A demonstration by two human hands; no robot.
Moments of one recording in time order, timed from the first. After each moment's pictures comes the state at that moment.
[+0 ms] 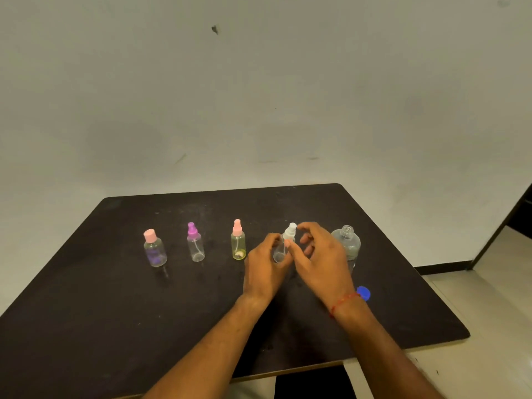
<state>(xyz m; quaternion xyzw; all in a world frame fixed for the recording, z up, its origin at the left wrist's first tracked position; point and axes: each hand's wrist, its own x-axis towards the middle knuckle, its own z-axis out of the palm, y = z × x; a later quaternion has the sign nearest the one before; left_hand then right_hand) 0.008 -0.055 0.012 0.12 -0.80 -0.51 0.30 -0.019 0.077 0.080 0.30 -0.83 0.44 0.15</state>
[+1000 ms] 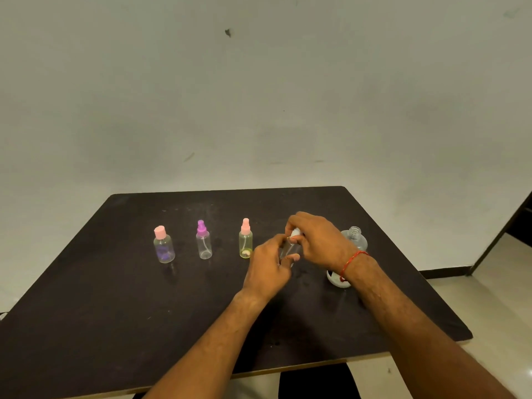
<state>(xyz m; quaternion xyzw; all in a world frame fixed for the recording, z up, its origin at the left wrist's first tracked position) 0.027 -0.066 0.033 0.05 -0.86 -0.43 0.28 -0.049 0.056 0.124 0.48 -0.86 0.18 0.03</state>
